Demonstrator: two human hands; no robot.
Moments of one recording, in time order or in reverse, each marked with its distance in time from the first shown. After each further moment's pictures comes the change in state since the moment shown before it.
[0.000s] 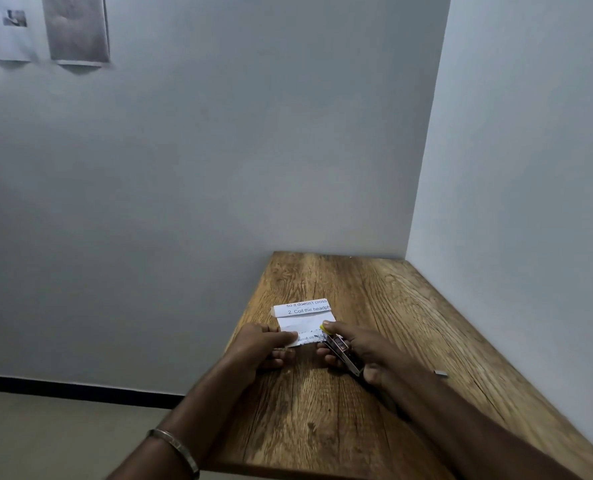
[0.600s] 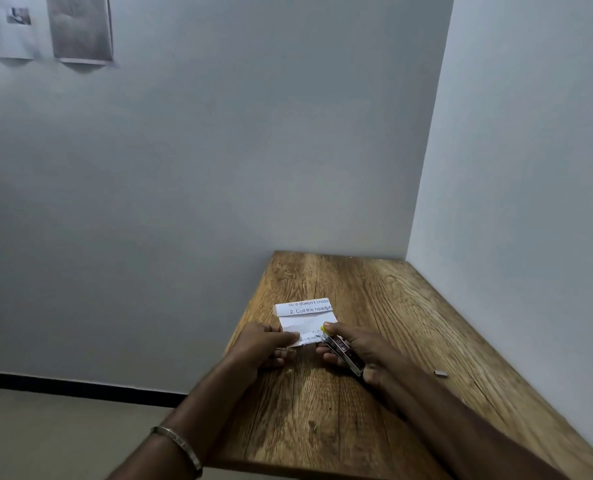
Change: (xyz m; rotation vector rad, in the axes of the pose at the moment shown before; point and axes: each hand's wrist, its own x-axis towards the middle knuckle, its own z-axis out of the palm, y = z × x) left_hand -0.002 -0.001 0.002 0.035 0.004 0.029; right_hand -0.005 0.000 0.004 0.102 0.038 -0.022
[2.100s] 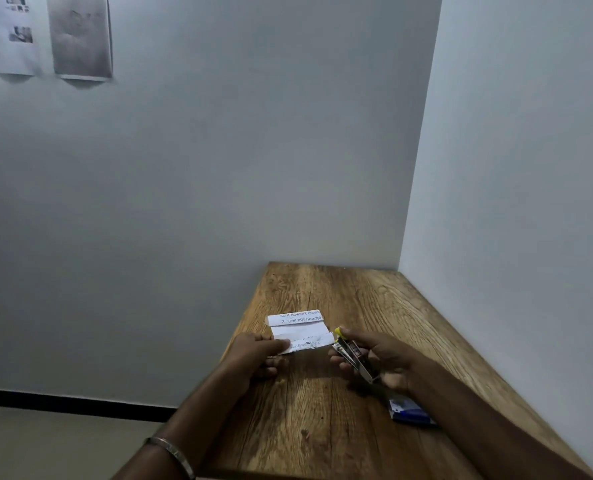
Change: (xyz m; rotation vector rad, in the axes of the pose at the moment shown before) left_hand -0.009 0.005 -0.003 -0.083 -0.004 -0.011; right_hand -0.012 -0.022 -0.042 -0.005 -0.185 0.081
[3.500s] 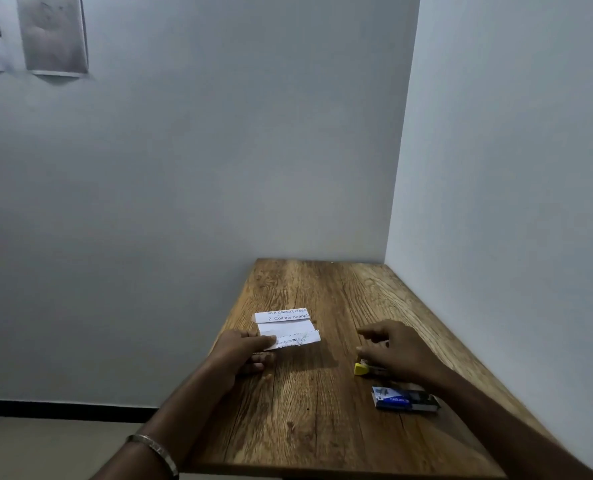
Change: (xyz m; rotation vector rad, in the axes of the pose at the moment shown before) left_hand 0.000 -0.001 0.000 0.025 0.011 -0.026; right_hand -0.042 0.002 -0.046 -1.188 0.385 -0.494
